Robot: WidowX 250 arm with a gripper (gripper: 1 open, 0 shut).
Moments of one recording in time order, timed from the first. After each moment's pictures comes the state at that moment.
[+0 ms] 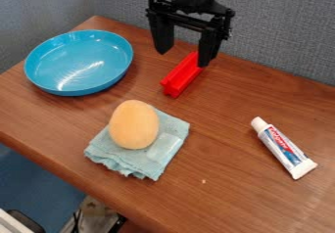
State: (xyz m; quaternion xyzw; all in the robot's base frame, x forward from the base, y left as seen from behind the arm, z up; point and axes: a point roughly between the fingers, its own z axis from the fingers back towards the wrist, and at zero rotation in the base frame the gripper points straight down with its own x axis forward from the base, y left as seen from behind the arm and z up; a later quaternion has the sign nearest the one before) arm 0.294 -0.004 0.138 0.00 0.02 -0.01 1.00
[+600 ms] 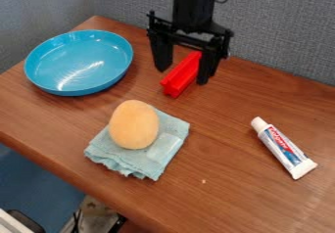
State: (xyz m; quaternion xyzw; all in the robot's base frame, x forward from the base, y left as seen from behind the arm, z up) arm 0.290 -0.006 0.111 0.00 0.06 0.01 1.00
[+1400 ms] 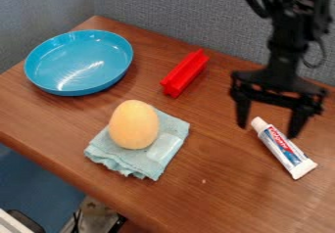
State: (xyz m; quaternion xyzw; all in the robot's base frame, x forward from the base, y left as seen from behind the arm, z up) arm 0.299 -0.125 0.062 0.00 0.04 0.10 0.99
